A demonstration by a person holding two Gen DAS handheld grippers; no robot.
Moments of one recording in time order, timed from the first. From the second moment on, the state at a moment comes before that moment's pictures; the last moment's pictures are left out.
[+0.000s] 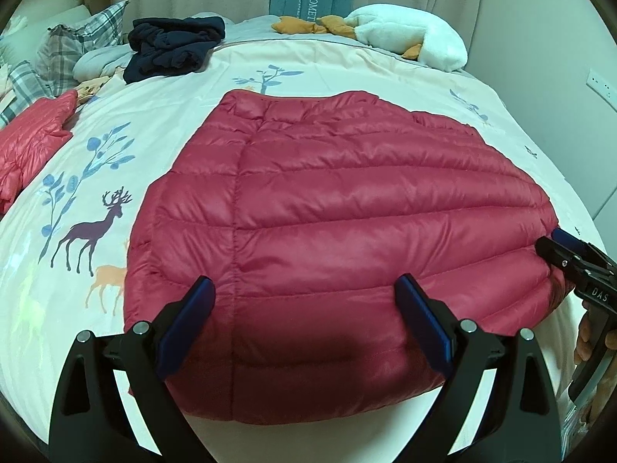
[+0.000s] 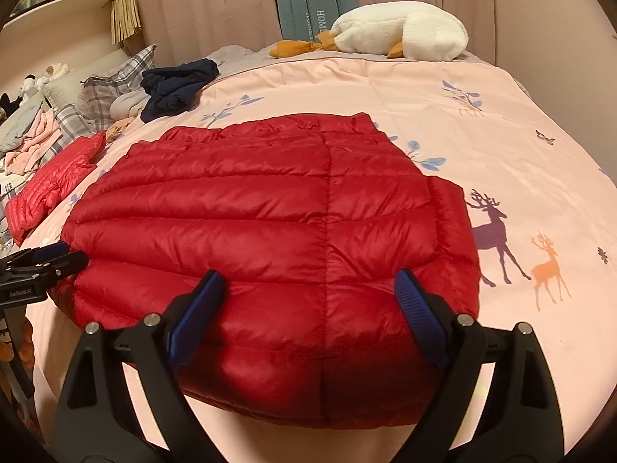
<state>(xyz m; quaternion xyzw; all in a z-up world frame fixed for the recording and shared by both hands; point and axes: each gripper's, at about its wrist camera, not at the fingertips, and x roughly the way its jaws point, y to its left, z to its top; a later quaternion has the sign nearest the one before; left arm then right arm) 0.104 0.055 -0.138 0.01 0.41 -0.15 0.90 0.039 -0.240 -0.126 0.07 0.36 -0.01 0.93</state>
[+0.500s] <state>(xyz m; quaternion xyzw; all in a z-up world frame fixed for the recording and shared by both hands) 0.099 0.066 -0.136 0.02 0.41 -0.14 0.90 0.026 -0.266 -0.125 0.07 0.37 -0.06 0.93</state>
